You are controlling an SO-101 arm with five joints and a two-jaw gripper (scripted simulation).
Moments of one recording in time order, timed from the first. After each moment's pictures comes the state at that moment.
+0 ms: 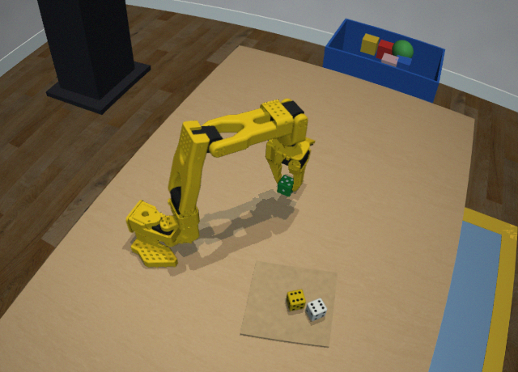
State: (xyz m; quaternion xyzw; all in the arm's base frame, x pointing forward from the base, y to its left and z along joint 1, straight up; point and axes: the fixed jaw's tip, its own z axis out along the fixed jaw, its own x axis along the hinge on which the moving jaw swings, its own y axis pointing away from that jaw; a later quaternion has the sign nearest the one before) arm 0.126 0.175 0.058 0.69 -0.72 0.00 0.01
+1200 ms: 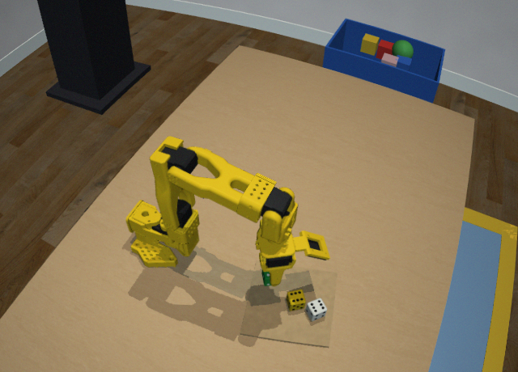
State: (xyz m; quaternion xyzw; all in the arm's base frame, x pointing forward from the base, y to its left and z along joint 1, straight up) arm 0.182 0.007 0.055 0.29 -0.96 0.00 0.00
